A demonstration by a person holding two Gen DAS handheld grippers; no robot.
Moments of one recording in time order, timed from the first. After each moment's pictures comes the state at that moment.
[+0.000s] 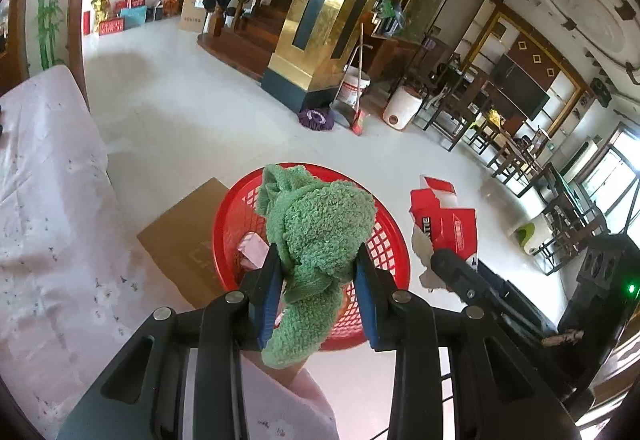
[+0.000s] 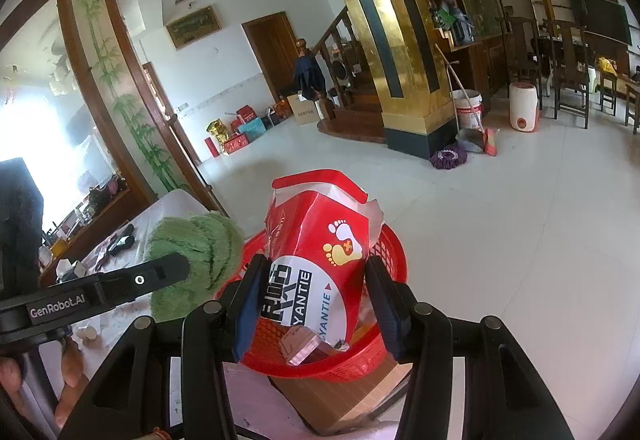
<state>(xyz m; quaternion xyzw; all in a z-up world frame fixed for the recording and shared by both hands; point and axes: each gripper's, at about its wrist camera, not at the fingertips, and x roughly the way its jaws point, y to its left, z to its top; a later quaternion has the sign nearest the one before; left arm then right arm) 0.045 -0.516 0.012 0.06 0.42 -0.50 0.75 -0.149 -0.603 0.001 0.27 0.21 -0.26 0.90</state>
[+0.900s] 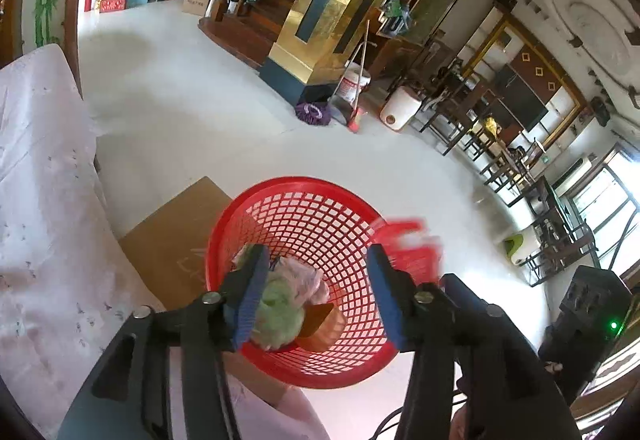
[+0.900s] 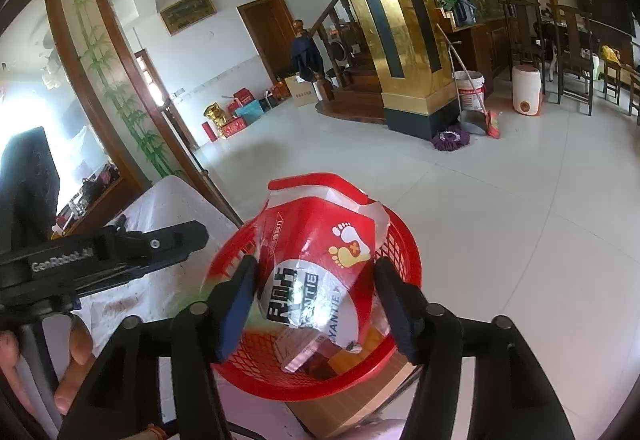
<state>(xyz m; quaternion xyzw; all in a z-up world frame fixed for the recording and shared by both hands) 0.085 -0.533 0.003 0.03 0.45 -0.50 0.74 -0.121 -0.620 -0.009 0.28 0.23 -0.25 0.90</state>
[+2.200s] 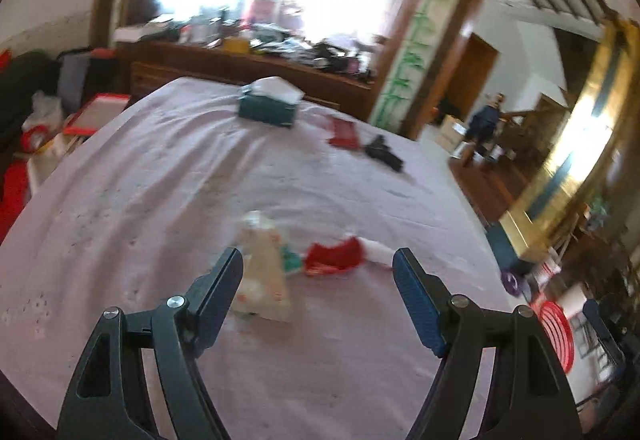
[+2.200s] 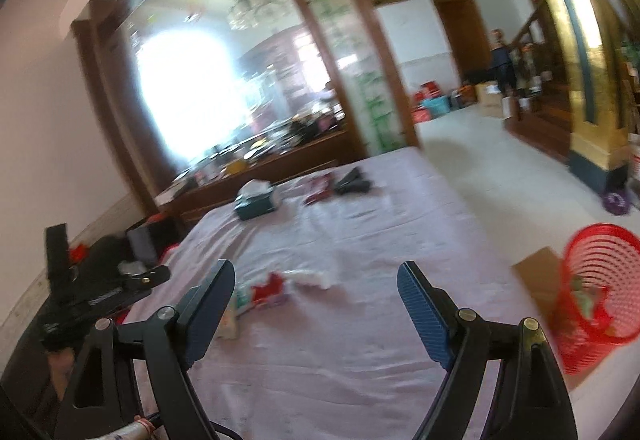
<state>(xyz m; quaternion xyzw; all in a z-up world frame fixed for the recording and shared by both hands) 0.089 -0.002 0.053 -0.14 0.33 -0.07 0.93 -0.023 -0.310 0.081 0.18 0.21 0.08 0.96</state>
